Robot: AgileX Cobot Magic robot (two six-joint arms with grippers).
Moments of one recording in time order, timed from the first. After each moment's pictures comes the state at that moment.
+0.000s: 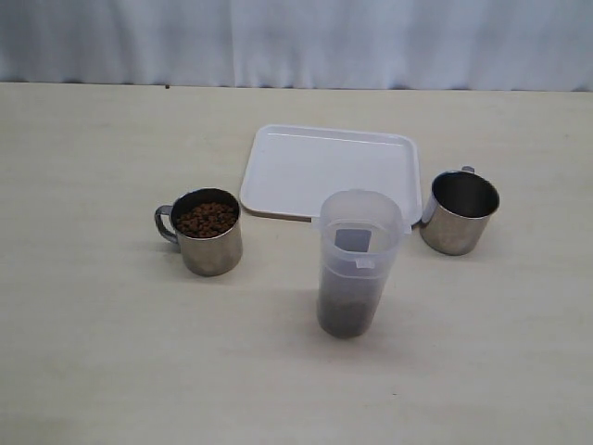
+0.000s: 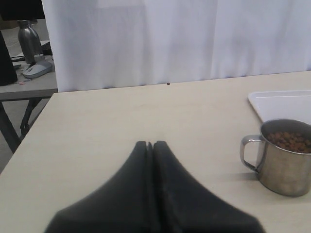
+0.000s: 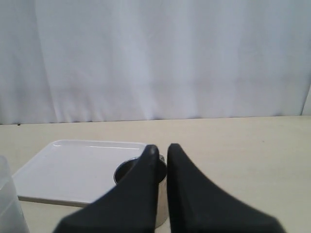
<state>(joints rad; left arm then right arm) -0.07 0.00 0.00 0.01 0.25 0.08 0.12 0.09 0.00 -1.24 0.08 1.27</state>
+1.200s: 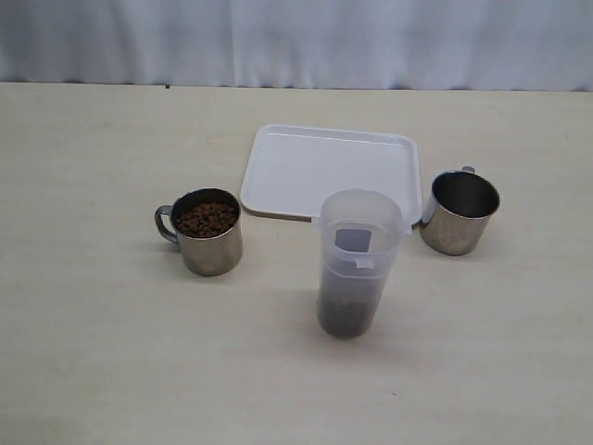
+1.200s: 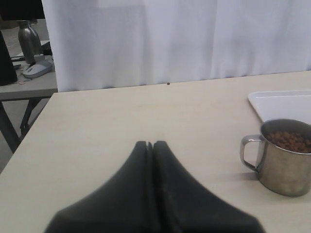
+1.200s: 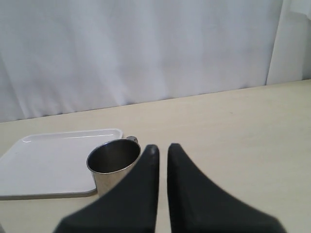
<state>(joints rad) -0.07 0.00 0.00 0.01 0.25 0.08 -0.07 0.00 0.00 0.02 0.21 0.08</state>
